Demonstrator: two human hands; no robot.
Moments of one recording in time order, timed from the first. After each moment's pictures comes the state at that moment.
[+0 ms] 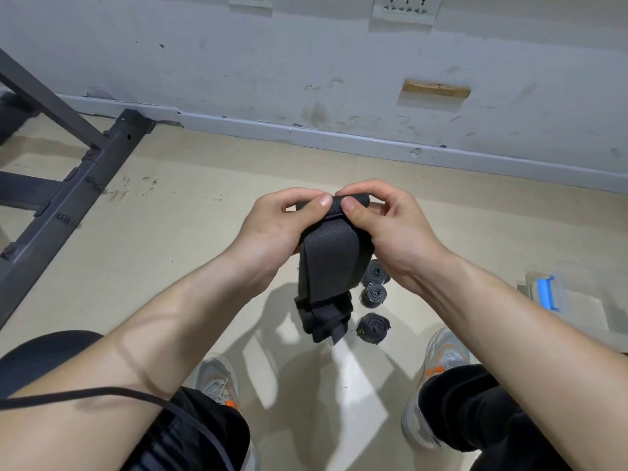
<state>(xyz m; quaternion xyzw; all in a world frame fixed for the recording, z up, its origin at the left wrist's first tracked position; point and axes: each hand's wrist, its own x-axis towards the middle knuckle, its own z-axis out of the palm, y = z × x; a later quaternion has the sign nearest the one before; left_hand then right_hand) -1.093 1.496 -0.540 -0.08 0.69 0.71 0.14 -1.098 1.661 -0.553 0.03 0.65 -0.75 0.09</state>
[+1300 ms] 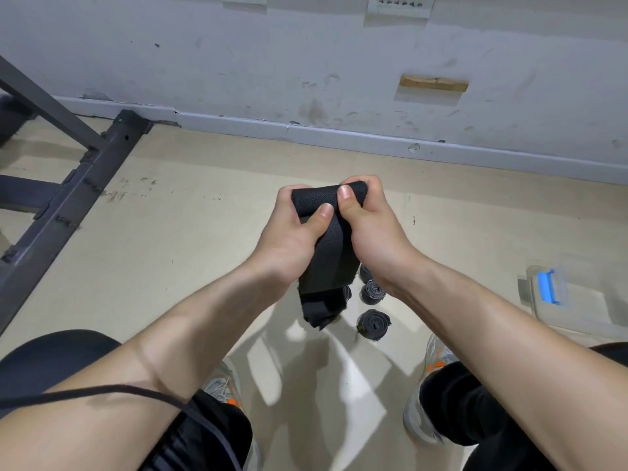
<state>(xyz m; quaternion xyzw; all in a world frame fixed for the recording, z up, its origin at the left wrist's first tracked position) -1.086 1.515 -0.560 -0.08 0.72 0.68 0.10 -1.093 1.642 -0.554 0.06 0.71 -0.70 0.07</state>
